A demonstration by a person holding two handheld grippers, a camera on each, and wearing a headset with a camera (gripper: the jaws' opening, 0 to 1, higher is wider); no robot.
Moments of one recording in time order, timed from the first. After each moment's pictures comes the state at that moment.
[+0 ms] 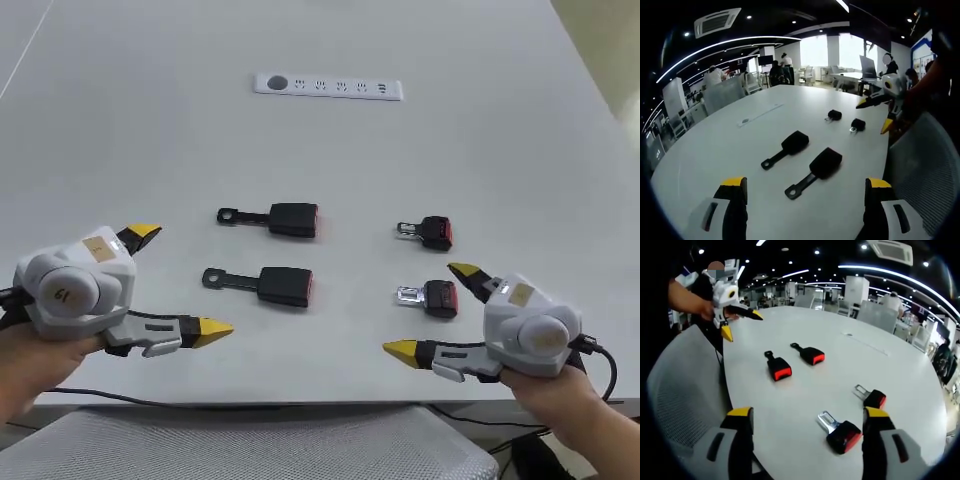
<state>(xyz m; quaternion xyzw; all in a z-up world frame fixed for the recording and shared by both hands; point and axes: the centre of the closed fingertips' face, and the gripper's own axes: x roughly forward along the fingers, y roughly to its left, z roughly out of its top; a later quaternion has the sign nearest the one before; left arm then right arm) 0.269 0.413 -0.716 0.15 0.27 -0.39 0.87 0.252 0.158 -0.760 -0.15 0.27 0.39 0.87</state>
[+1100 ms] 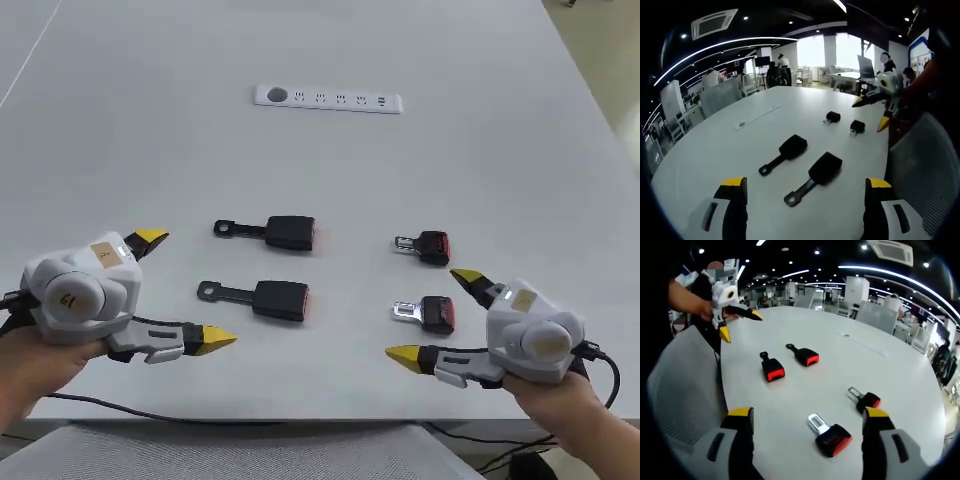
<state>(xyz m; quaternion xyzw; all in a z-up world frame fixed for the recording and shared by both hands) 0.277 0.400 -0.715 0.15 0.26 -0.41 0.86 0.266 0.149 -0.756 -0.15 0.27 0.39 0.87</state>
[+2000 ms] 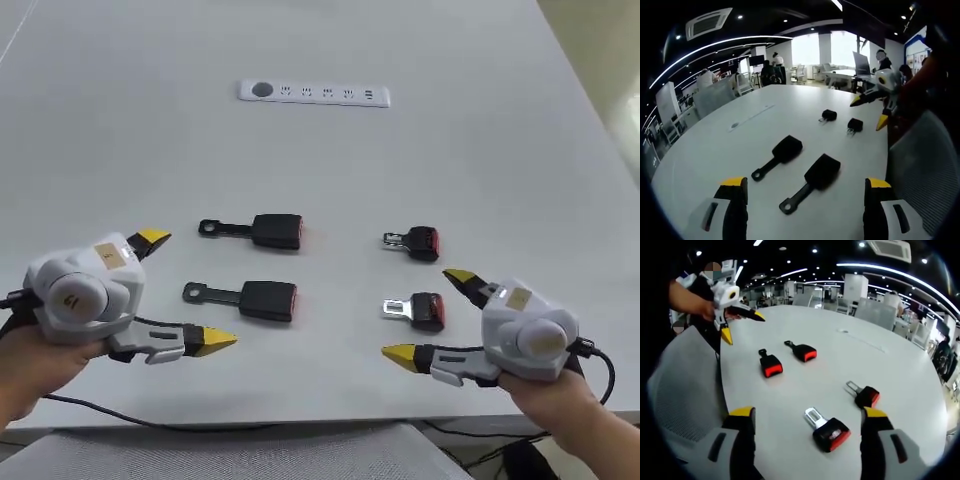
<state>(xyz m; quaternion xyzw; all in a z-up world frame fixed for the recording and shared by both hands) 0.286 0.380 -0.726 0.16 0.27 -0.43 0.85 0.266 0.137 -0.765 -0.14 0.28 0.38 0.87</state>
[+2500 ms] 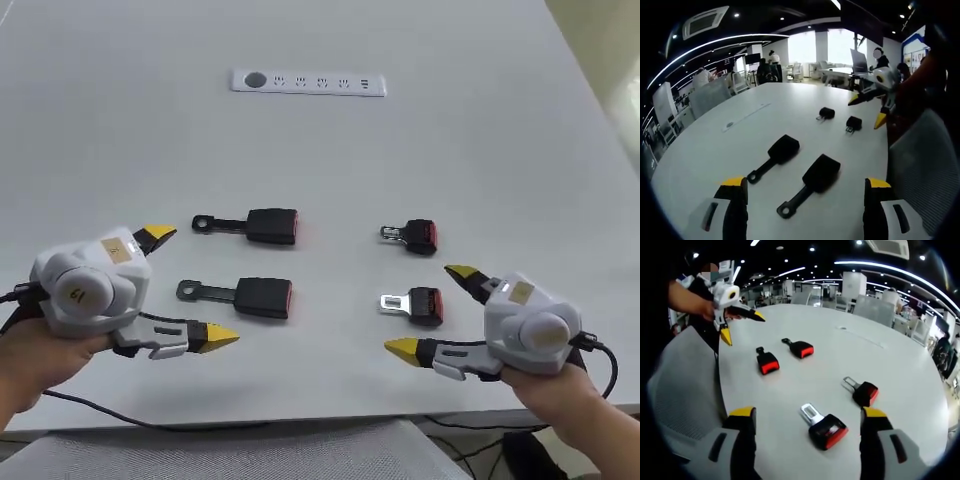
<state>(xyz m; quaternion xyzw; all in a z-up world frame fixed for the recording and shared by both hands) 0.290 0.371 -0.734 0.16 0.28 -0.44 0.84 0.270 0.130 -0.772 -0.14 0.29 0.38 0.87</state>
